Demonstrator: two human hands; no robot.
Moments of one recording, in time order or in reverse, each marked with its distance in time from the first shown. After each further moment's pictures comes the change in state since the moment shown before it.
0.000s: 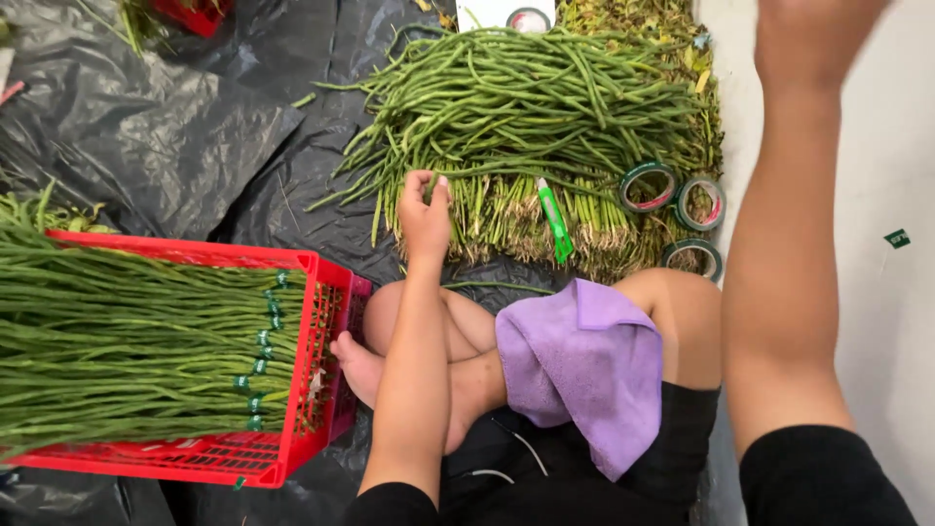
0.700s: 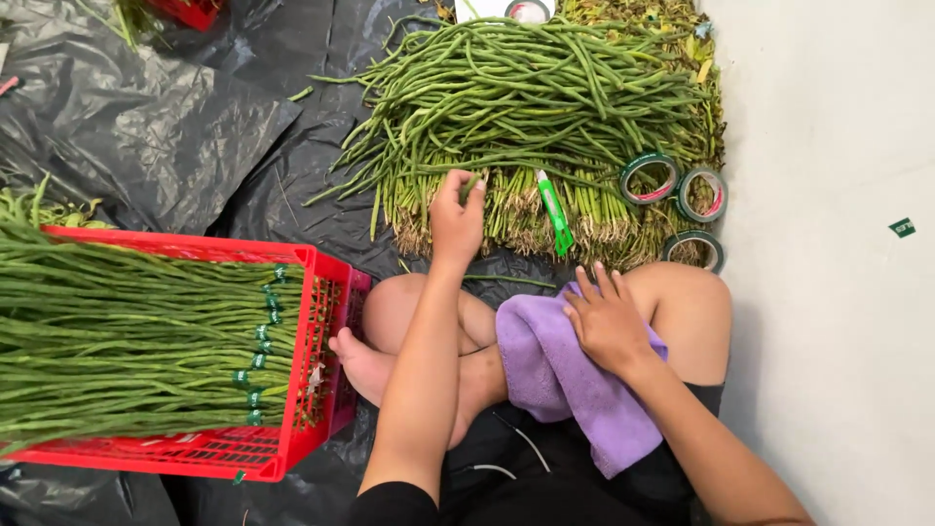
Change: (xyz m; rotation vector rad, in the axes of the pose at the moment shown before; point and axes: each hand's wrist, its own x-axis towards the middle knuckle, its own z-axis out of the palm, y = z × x) left_hand -0.028 0.013 0.027 0.083 -0.124 0.055; right_hand -0.250 -0.059 0.086 -0.270 -0.574 -0.112
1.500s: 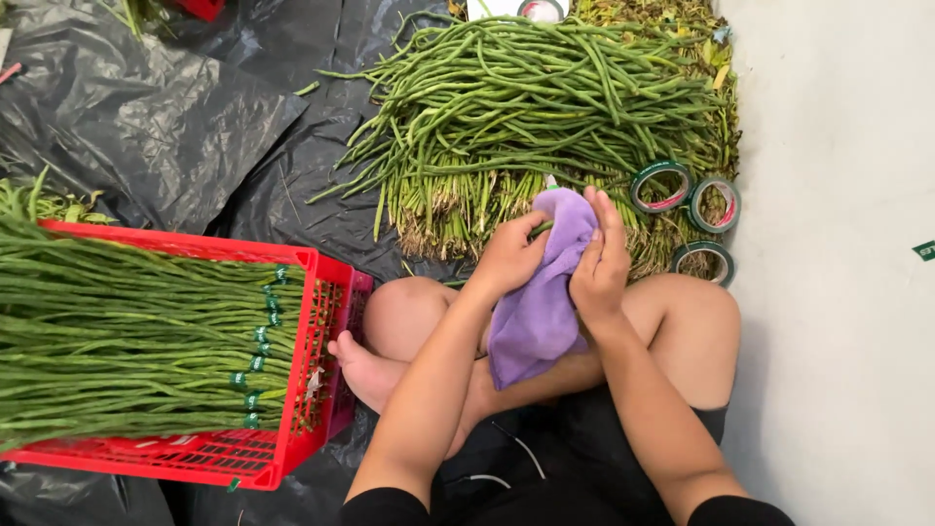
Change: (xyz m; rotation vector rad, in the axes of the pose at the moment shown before) left_hand -0.031 0.017 0.029 -0.002 -0.457 -0.002; right_hand 0.084 -0.035 -0.061 0.952 1.016 -0.030
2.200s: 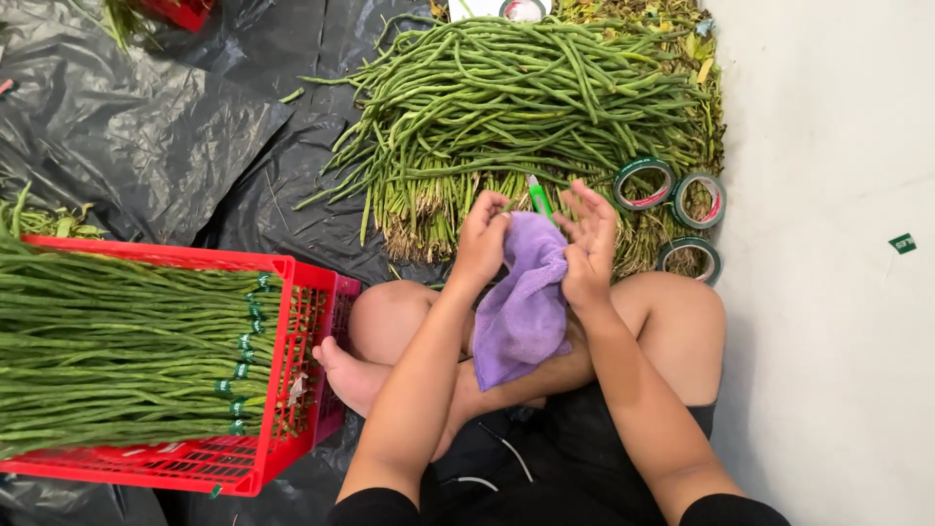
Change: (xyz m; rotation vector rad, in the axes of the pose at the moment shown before) left_hand 0.021 -0.045 0.011 -0.197 0.212 -0.033; right_hand -0.008 0.047 -0.003 0.540 -0.041 0.207
